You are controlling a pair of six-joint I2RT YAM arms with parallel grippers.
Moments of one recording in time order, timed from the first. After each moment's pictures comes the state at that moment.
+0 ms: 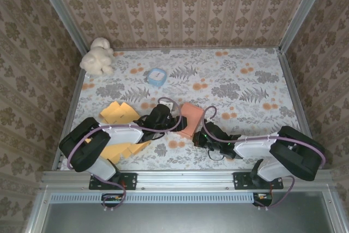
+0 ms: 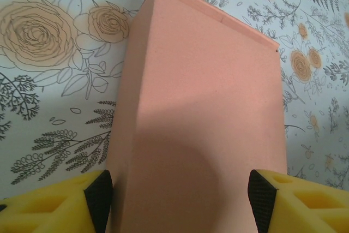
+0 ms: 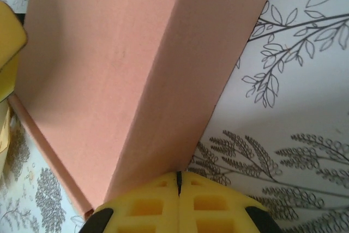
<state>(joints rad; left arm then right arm) -0.87 1.52 0.58 0.27 0.07 -0.69 0.89 1.41 0.35 0.30 0.05 1.04</state>
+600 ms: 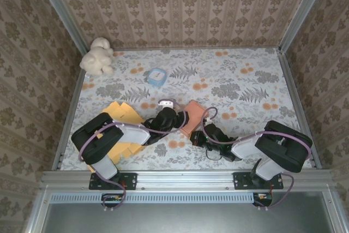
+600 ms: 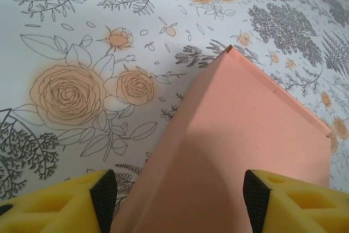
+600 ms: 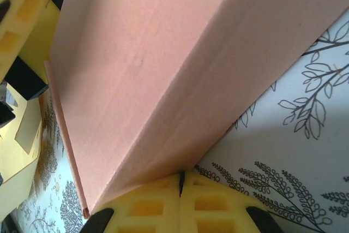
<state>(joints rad) -0.95 1.66 0.59 0.49 -0.19 -0.78 0.88 1.54 0.29 0.62 0.03 1.08</state>
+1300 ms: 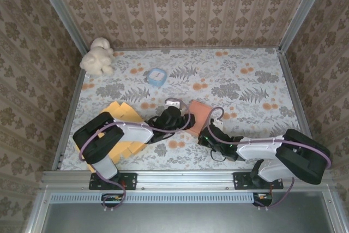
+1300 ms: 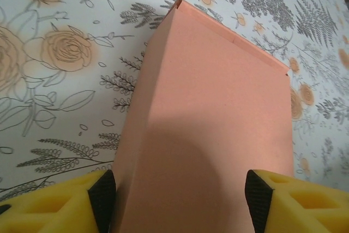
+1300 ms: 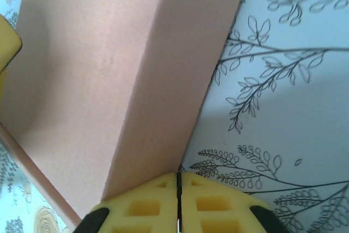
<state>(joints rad) -0.96 1.67 0.66 0.38 -0.05 -0.81 0.91 1.32 0.34 0.16 0.26 1.12</state>
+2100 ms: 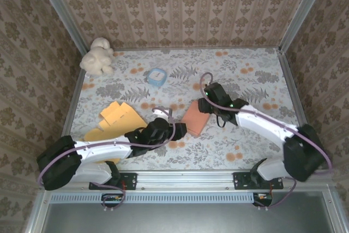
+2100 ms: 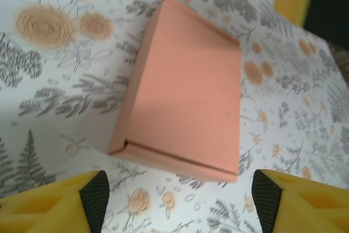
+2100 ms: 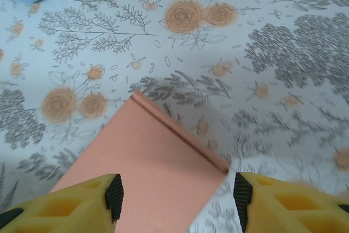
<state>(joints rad) -1.09 1.23 0.47 0.18 -0.19 -0.84 0.57 1.44 0.93 -0.38 0.20 0.40</state>
